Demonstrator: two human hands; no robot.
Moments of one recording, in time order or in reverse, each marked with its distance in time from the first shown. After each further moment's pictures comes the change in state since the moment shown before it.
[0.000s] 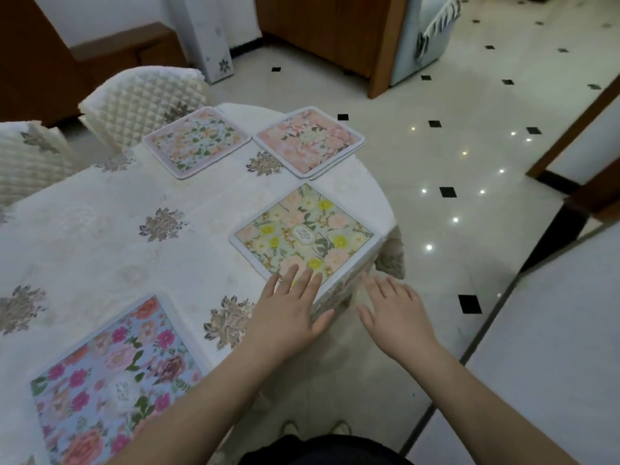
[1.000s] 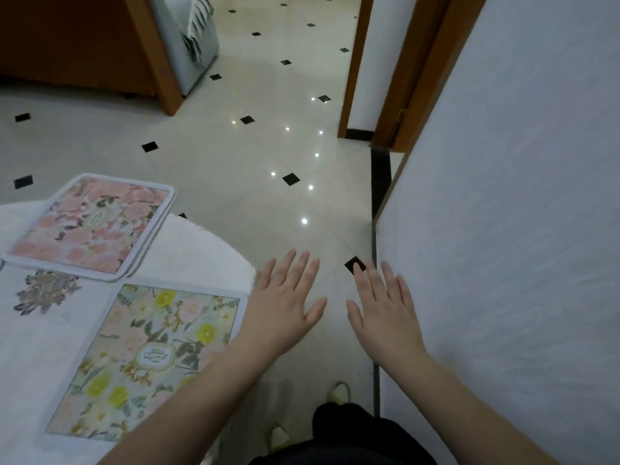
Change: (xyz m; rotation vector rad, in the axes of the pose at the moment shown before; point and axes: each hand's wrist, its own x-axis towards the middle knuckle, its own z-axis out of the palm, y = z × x) left_hand 0.222 0.142 -0.024 0.010 0.147 0.701; right_hand 0.005 0.143 -0.019 0.033 0.238 0.705
